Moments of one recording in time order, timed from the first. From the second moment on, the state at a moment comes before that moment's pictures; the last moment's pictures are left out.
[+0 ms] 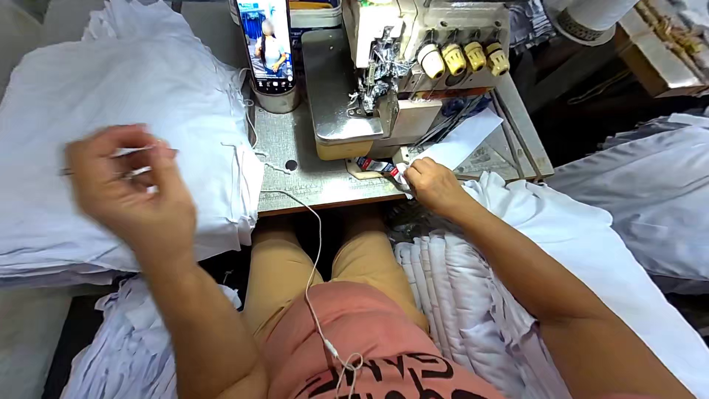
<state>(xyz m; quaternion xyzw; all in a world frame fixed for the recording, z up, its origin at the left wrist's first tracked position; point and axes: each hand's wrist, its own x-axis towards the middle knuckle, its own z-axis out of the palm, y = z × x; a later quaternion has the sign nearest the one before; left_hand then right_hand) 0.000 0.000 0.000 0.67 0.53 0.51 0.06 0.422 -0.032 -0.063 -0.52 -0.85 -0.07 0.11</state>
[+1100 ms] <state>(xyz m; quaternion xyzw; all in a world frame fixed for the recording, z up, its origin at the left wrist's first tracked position) 0.263 0.021 -0.040 0.64 0.38 0.35 0.57 0.428 -0.033 -0.052 -0.52 -0.78 -0.08 0.34</state>
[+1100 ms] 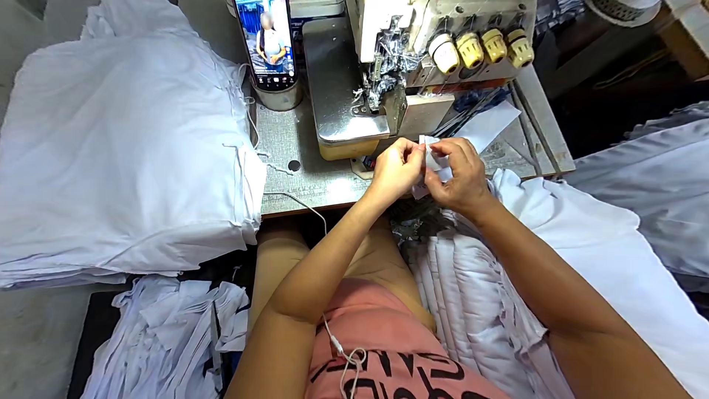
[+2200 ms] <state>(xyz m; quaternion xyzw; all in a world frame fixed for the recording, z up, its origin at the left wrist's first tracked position) 0.203 -0.009 0.003 0.48 0.02 0.16 0.86 0.437 -0.054 0.135 -0.55 -0.75 -0.04 0.36</state>
